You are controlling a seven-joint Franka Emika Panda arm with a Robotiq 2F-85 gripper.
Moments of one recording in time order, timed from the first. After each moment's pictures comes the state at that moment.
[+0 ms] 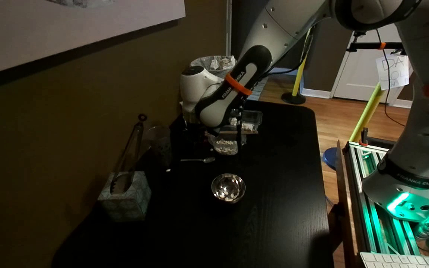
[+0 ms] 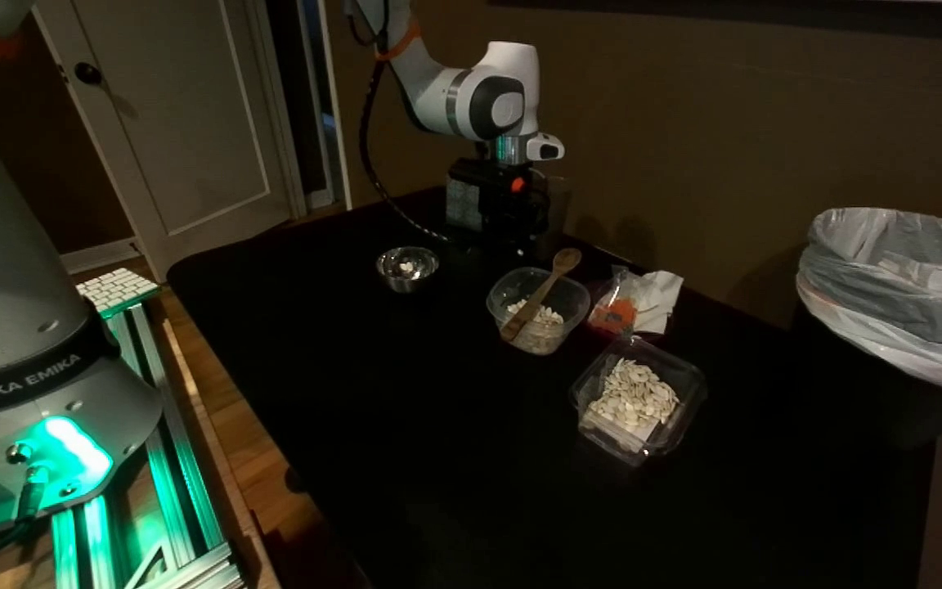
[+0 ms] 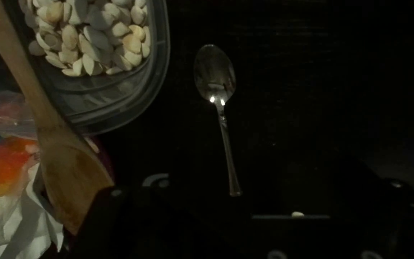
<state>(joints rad) 0.09 0.68 -0.03 -1.81 -0.11 2.56 0.02</state>
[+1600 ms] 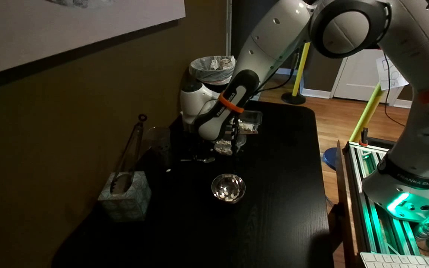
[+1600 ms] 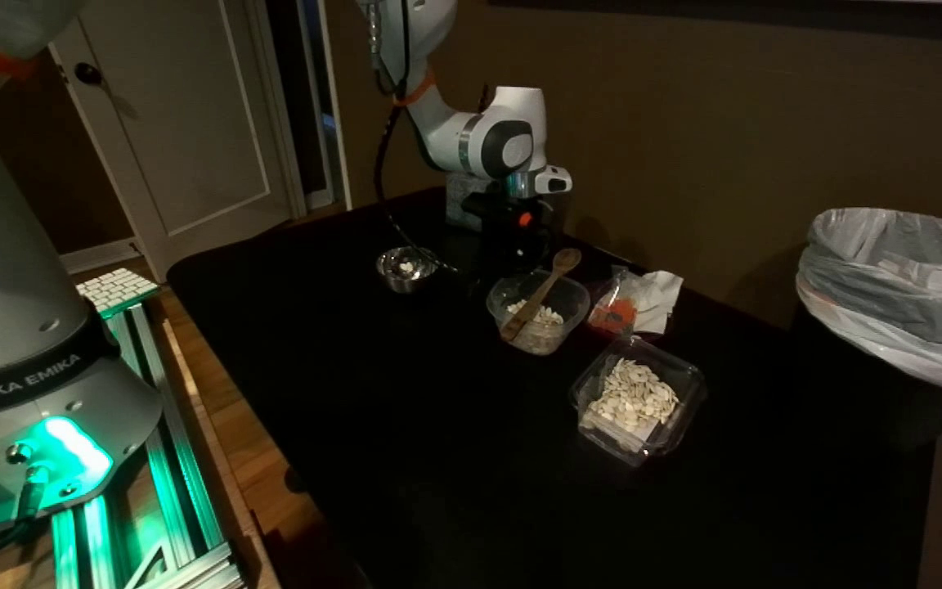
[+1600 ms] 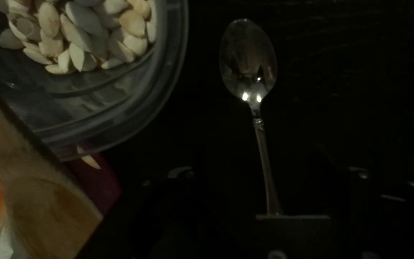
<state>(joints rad) 0.10 0.85 -0.08 -1.69 -0.11 2.63 0.07</state>
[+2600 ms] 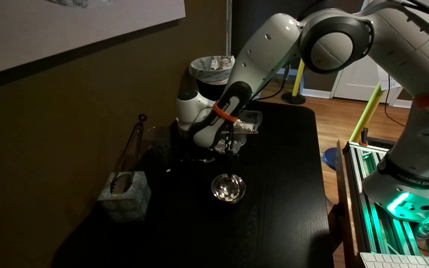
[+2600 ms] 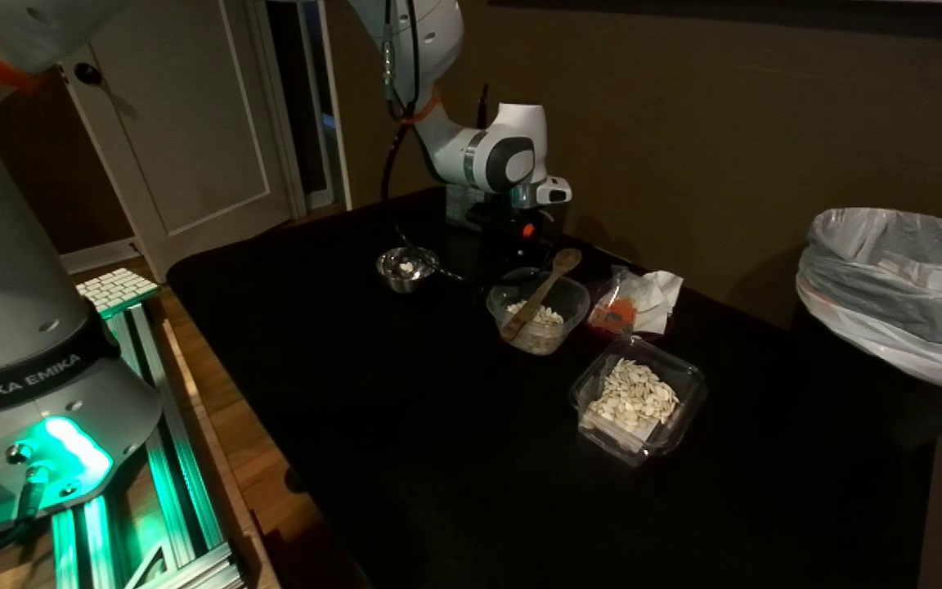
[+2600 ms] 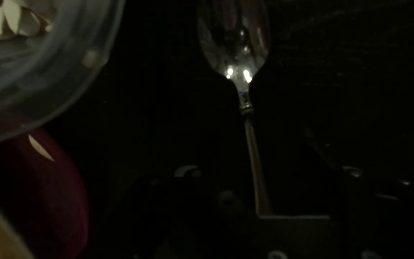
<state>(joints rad) 0.10 0.95 -0.06 -1.57 -0.11 2.63 0.06</state>
